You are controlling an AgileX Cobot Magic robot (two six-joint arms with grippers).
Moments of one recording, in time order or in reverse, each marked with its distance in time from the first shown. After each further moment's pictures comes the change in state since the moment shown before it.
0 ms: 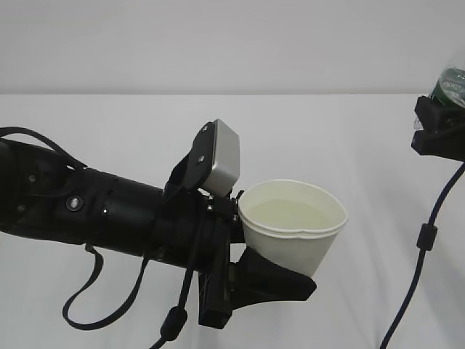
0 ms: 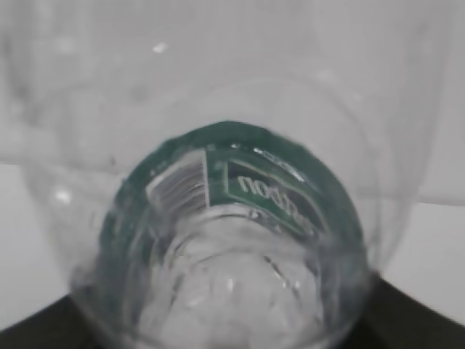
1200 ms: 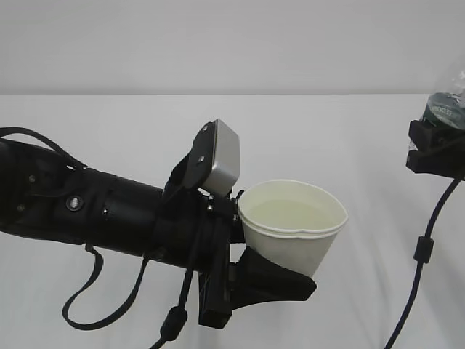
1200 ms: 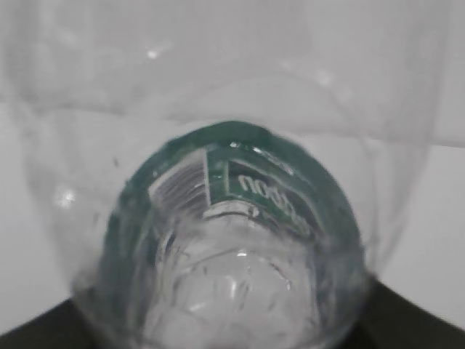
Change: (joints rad) left arm 0.000 0.000 0.000 0.000 0.000 0.000; right arm 0.000 0.000 0.000 -0.009 0.141 -0.002
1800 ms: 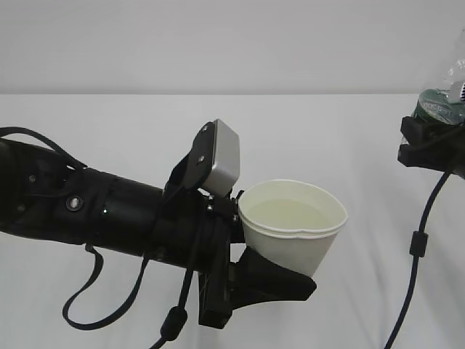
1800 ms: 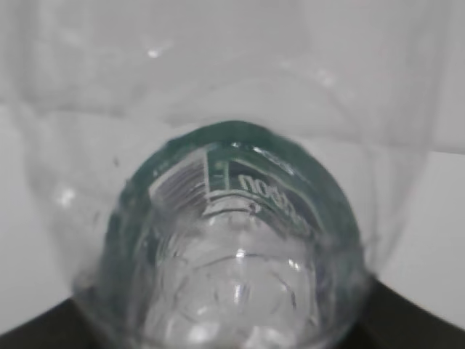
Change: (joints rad) left arm 0.000 0.000 0.000 0.000 0.000 0.000; right arm 0.000 0.060 -0.051 -0.016 -0.006 0.008
